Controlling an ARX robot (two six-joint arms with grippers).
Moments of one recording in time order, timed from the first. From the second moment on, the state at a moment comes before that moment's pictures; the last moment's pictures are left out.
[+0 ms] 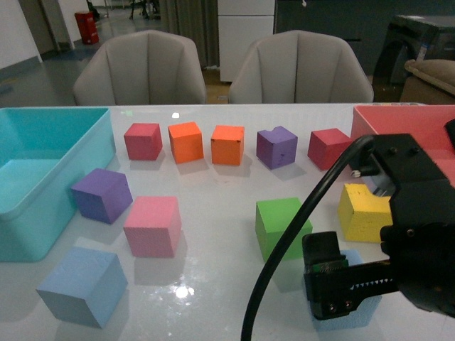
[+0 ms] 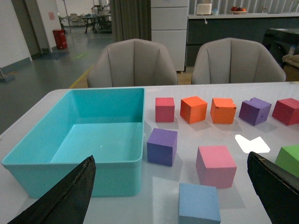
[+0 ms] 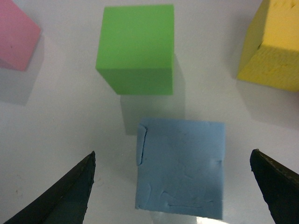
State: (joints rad) left arm 0.00 0.01 0.01 0.00 0.00 0.00; right arm 0.42 1.68 0.62 0.31 0.08 0.21
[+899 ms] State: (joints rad) left arm 0.00 0.01 0.01 0.00 0.00 0.00; right arm 0.41 1.95 0.72 0.32 0.05 0.27
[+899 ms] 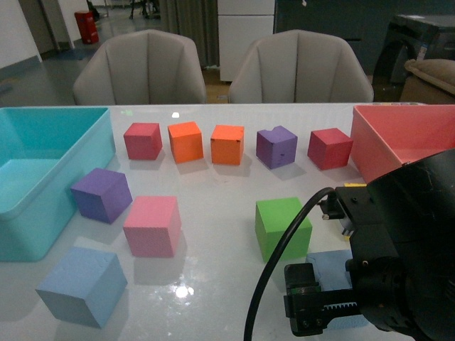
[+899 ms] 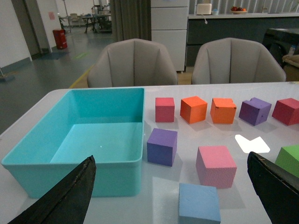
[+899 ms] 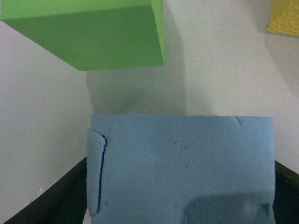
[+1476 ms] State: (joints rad) left arm 0.00 0.01 0.01 0.00 0.00 0.00; right arm 0.40 1.65 0.75 0.20 0.06 0.24
